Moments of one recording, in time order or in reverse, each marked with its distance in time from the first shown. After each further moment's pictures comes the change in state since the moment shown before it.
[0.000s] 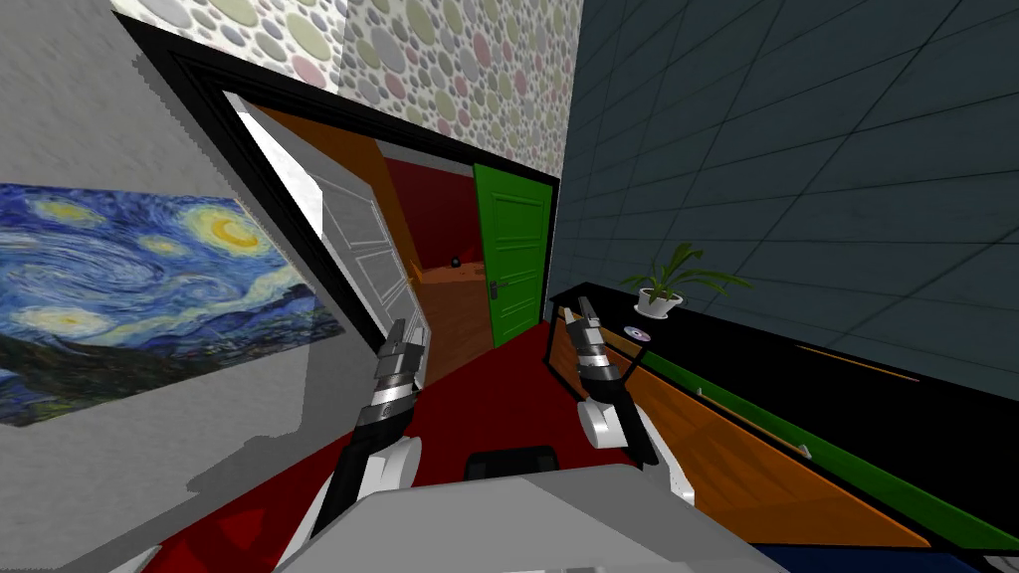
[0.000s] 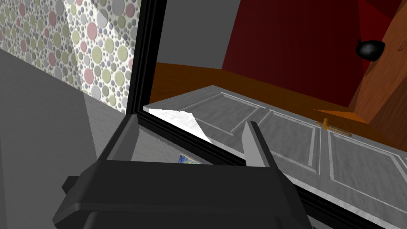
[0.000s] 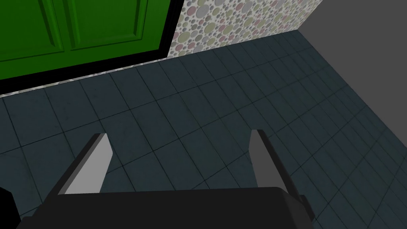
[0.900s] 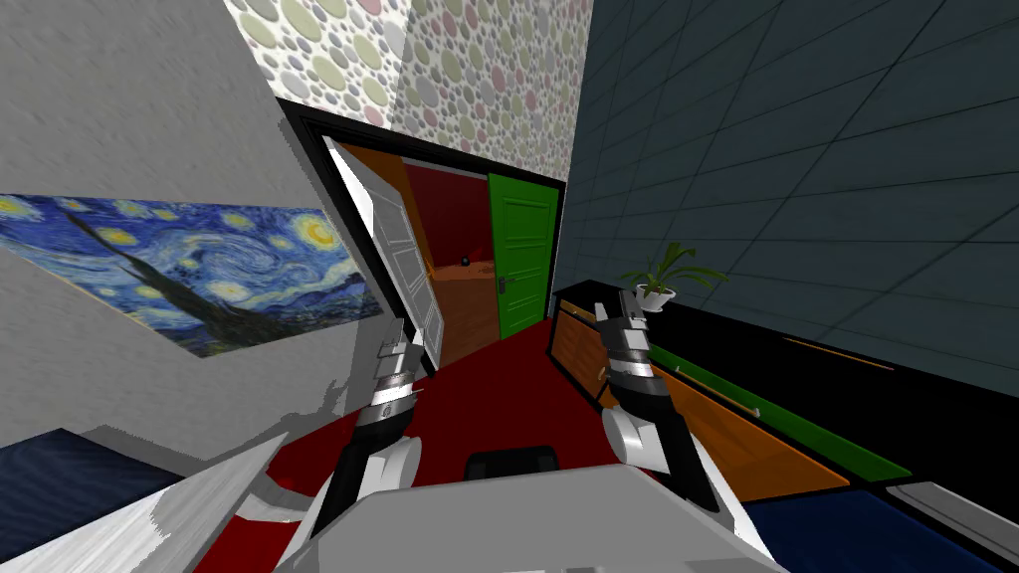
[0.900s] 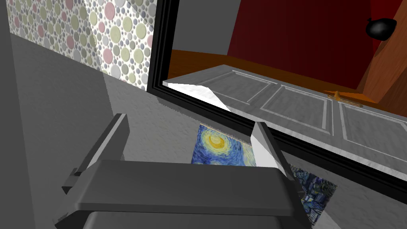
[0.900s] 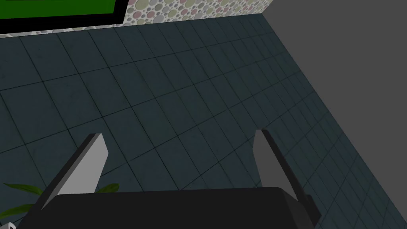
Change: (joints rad) arm 0.108 0.067 -0.134 -0.177 0.006 -0.008 0.034
